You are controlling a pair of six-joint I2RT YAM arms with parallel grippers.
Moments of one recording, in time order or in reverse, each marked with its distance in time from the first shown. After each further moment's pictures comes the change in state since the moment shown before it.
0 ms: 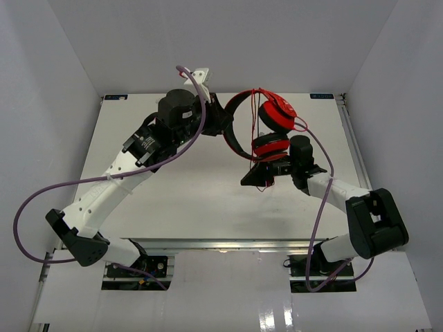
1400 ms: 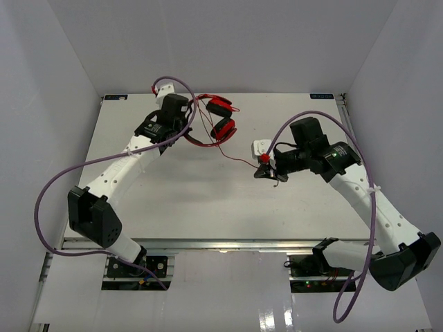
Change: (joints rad) left arm 0.295 0.151 -0.175 -0.078 -0.370 -0.097; right arm 0.159 -0.241 0.563 -1.322 0.432 -1.133
